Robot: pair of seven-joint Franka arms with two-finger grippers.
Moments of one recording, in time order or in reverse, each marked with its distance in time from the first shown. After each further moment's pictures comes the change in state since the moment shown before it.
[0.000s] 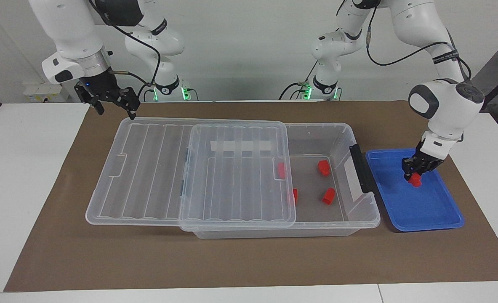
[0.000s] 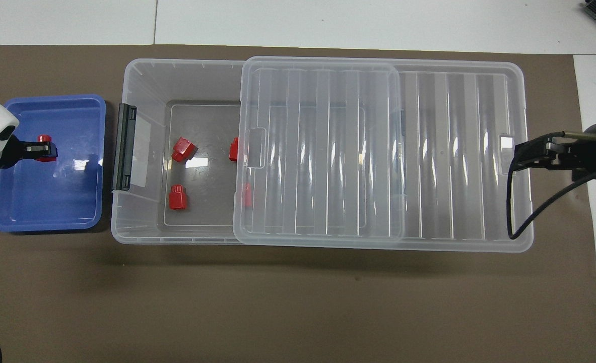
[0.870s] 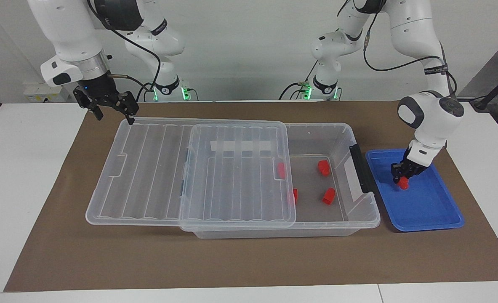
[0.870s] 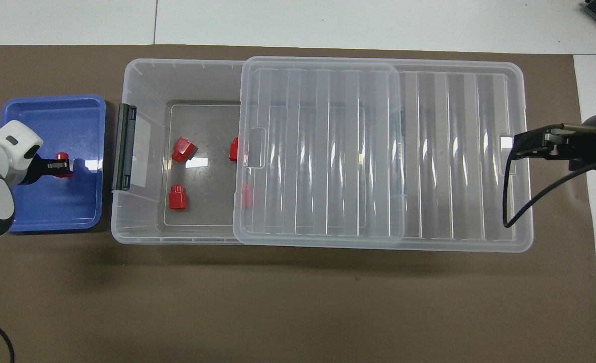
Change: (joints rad) left arm 0.002 0.034 0.006 -0.106 0.000 0.097 0.000; right arm -0.009 0.011 -0.004 -0.020 0.000 0.093 0.000
